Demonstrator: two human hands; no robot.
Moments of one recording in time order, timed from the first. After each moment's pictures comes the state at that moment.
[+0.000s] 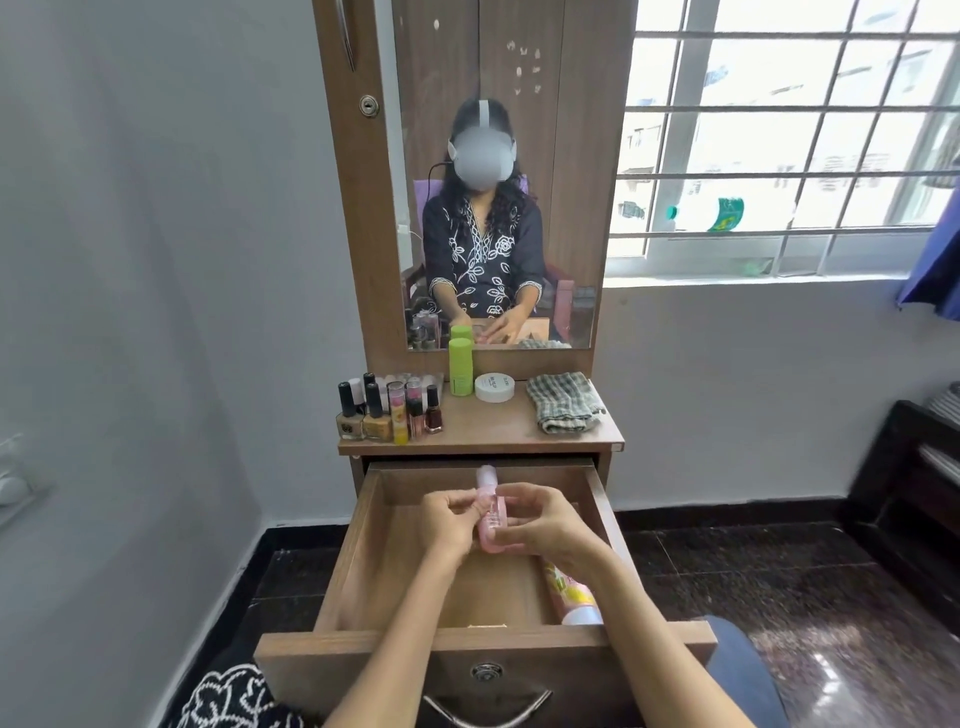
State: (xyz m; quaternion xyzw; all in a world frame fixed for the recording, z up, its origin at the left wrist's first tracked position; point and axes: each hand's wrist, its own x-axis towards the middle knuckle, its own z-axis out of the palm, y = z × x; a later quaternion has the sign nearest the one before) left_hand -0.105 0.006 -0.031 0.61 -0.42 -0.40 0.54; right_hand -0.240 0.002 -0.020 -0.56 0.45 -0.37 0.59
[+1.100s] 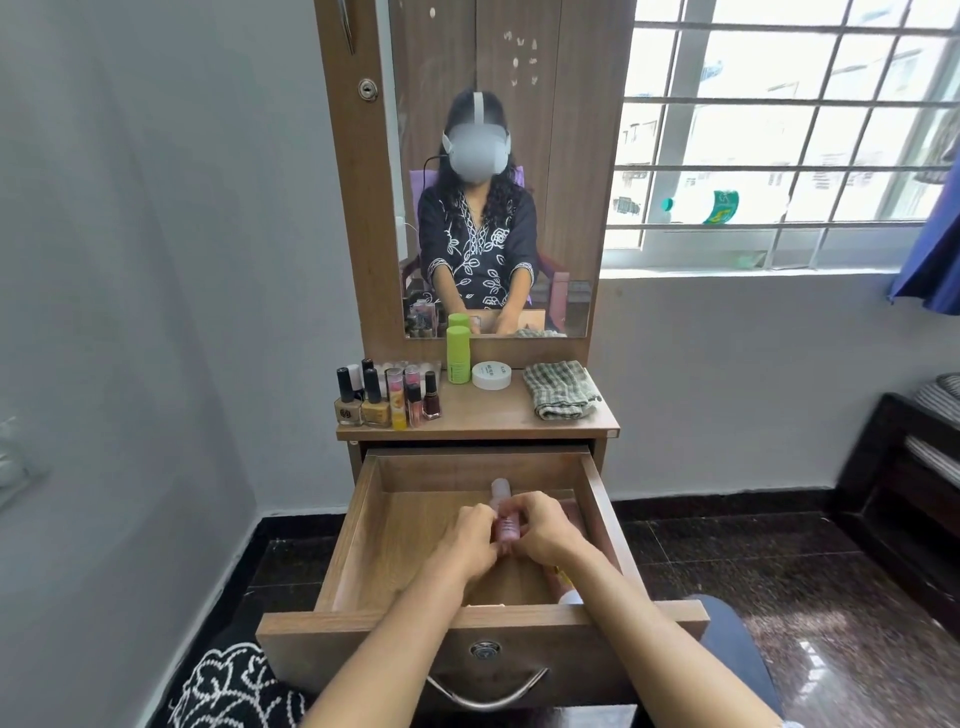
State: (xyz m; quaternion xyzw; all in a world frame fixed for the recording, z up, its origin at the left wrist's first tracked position) left_hand -0.112 0.008 -0.064 0.65 -0.70 -0.23 0.18; right_hand -0.238 -0.007 -0.056 -0.71 0.59 -0.22 0.33
